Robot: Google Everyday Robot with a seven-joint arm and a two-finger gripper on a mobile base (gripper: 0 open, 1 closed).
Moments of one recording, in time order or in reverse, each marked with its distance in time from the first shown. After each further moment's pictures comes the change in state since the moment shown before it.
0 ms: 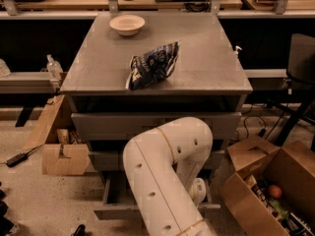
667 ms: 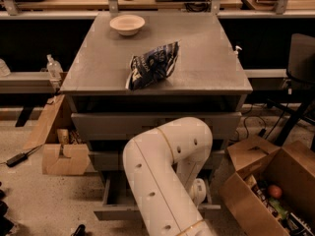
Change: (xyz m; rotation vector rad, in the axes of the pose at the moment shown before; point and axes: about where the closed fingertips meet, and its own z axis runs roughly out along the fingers) arm 0.001 0.003 0.000 -0.007 0.004 0.006
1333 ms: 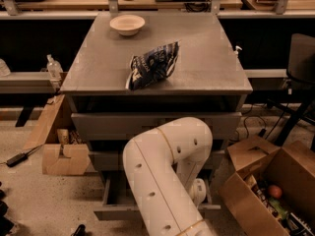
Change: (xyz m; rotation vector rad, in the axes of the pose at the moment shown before) arm 0.000 0.000 0.000 0.000 0.000 0.000
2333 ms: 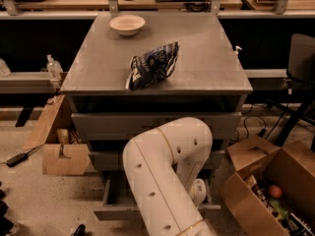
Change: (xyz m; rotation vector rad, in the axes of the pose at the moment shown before) arm 0.000 0.001 0.001 -0.001 0.000 0.000
